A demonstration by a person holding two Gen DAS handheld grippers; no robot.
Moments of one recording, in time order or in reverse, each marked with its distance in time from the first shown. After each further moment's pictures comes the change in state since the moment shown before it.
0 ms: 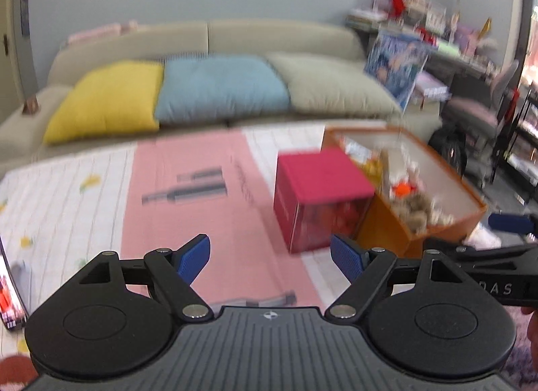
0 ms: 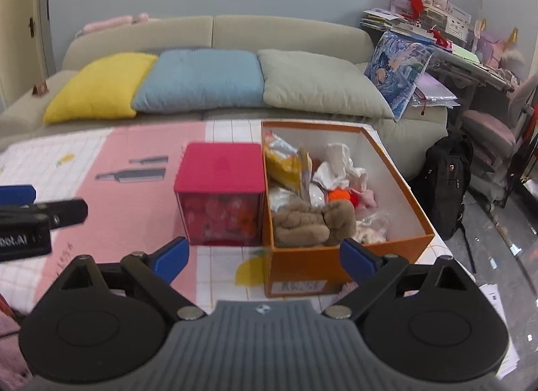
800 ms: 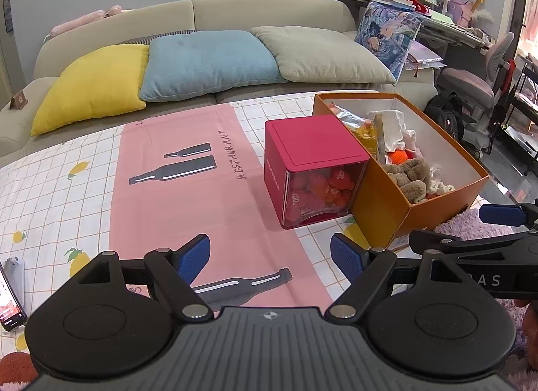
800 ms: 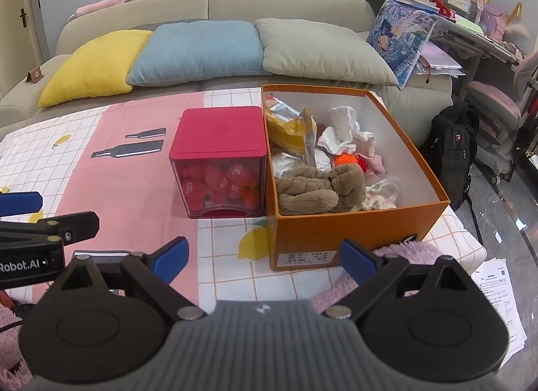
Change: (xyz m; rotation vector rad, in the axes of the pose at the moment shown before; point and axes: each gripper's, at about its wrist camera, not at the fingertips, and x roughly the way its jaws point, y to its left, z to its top) left arm 0.006 -0.010 -0.011 0.050 0.063 -0.013; right arm 0.018 -0.002 -0.010 0.036 0.093 0.018
